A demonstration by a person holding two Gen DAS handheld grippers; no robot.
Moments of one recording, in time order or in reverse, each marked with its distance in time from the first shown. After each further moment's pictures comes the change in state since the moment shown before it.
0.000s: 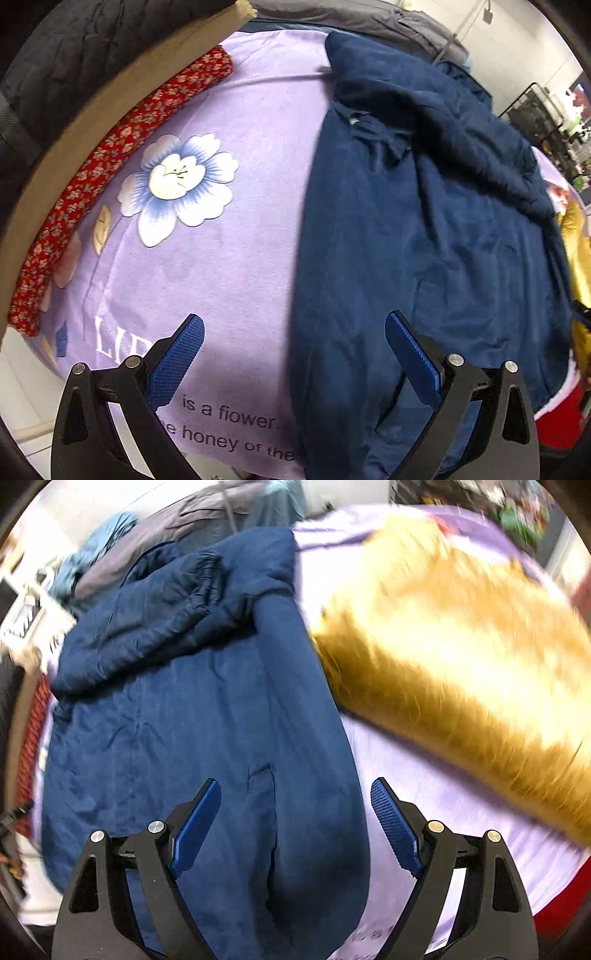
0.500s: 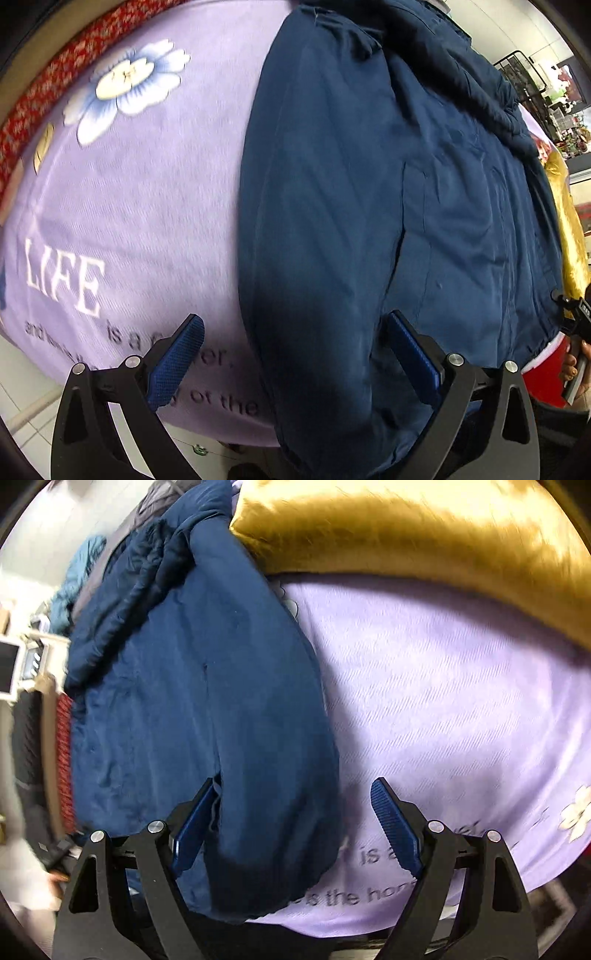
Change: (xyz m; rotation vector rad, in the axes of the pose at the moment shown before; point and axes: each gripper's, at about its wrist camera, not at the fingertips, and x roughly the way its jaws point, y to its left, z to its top) left arm 0.045 -0.014 -0.067 0.030 0.183 -0.132; right arm 0.023 -0.053 -0.078 0.233 0.166 0.181
